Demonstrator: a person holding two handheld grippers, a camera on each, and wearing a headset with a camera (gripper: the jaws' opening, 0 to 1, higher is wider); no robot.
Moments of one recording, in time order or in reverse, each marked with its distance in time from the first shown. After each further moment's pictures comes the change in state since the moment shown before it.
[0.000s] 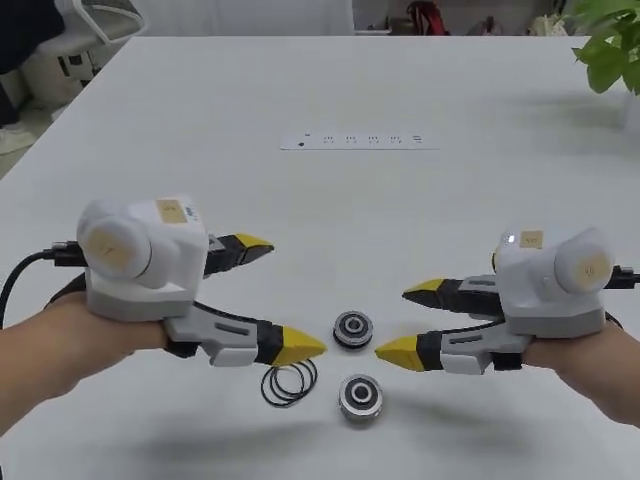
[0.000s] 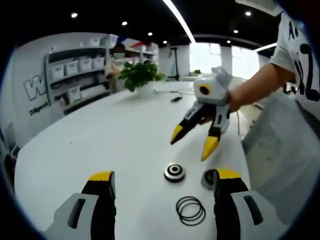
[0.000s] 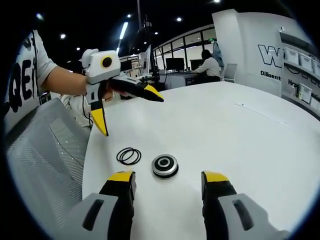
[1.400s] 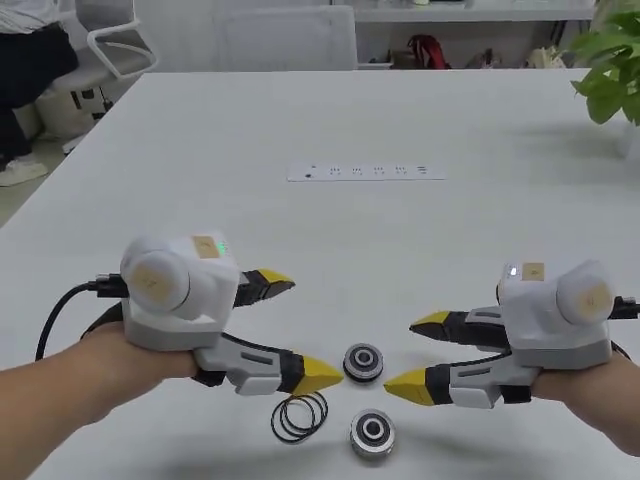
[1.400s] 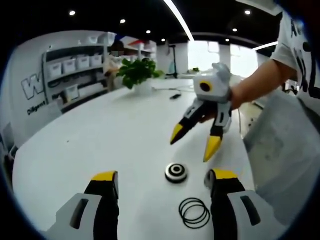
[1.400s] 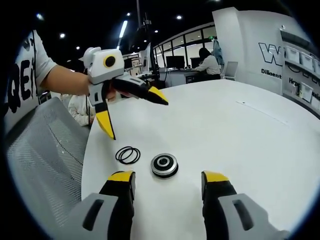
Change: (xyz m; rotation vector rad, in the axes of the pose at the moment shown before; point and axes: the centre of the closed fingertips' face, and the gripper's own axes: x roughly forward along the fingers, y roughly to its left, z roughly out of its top) left arm 0.014 0.006 -0.006 0.001 0.018 -0.017; right arm 0.004 -0.001 -0.003 0.005 0.018 0.005
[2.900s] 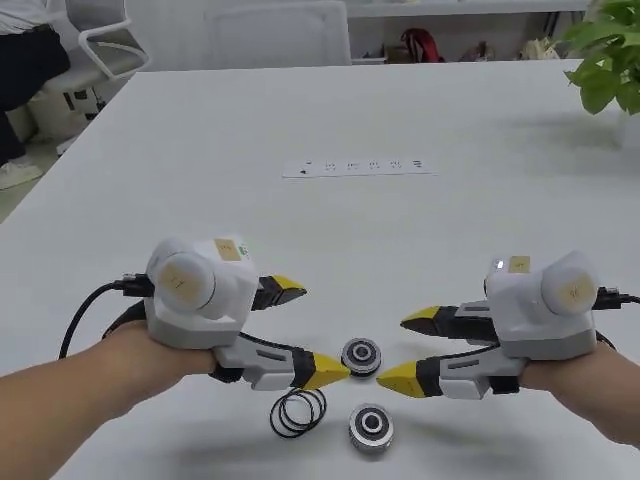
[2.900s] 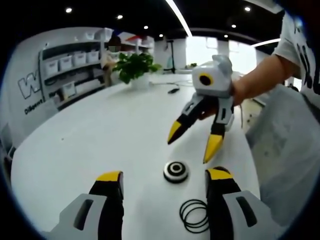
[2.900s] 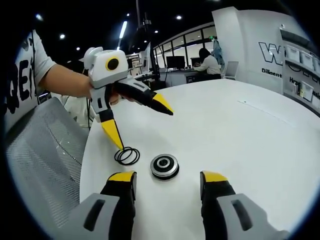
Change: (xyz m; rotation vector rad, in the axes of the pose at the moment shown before) left arm 0.018 -0.002 -0.009 0.008 0.041 -0.020; right arm 0.008 -0.001 -0.001 0.006 -0.004 0.008
